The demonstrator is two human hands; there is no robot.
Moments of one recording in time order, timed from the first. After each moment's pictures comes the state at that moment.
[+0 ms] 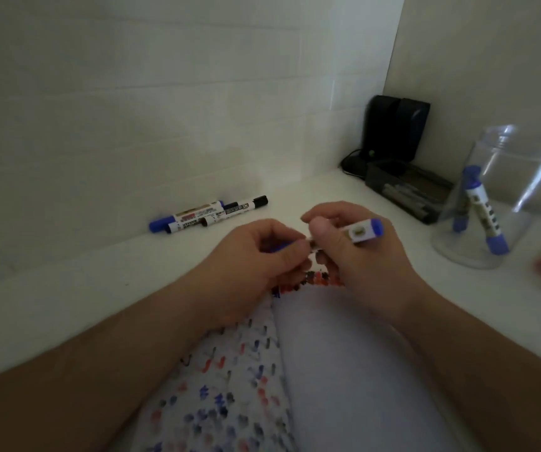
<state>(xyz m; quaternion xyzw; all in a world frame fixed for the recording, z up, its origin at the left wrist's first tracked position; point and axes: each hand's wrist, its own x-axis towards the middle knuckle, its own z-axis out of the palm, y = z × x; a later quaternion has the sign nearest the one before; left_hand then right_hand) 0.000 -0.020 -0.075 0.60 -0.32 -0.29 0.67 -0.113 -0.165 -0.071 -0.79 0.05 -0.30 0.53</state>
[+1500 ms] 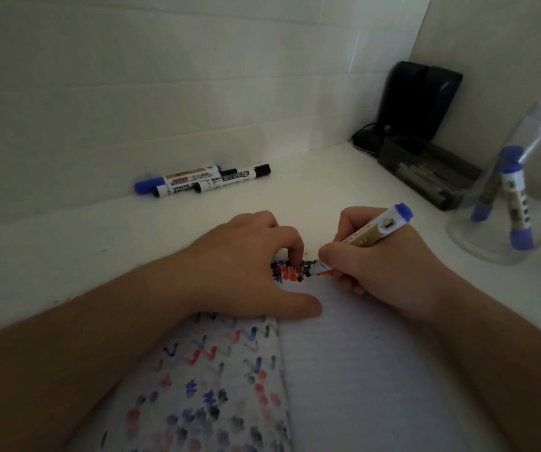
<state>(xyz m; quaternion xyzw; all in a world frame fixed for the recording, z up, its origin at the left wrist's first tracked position) 0.014 -0.014 -0.088 0.84 -0.53 -0.09 0.13 -0.110 -0.182 -0.081 -0.84 0.16 -0.15 0.50</state>
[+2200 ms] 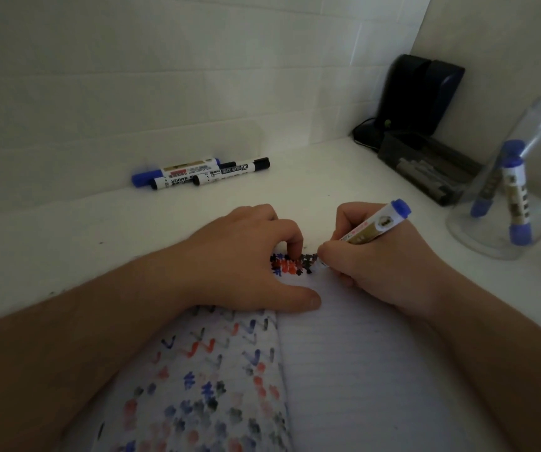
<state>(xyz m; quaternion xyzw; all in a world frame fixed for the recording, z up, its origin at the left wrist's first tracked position) 0.015 -0.016 -0.088 0.84 -0.52 -0.09 0.12 -0.110 -0.179 -0.082 -0.87 0.15 -0.16 0.44</state>
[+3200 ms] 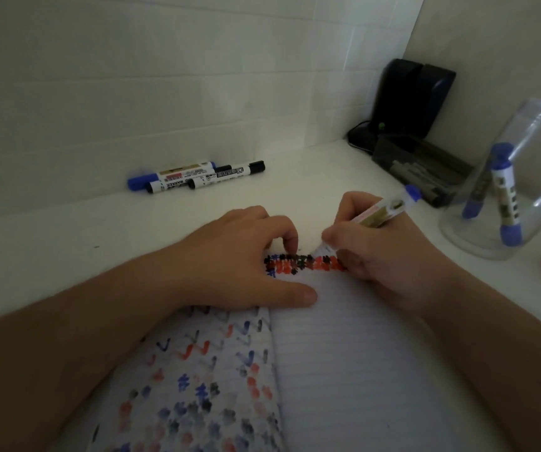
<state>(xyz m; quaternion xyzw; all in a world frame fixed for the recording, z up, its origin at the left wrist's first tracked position) 0.010 -0.012 -0.081 0.84 -0.51 -0.12 0.16 -0.108 -0.190 -0.083 -0.76 0.12 -0.14 0.63</state>
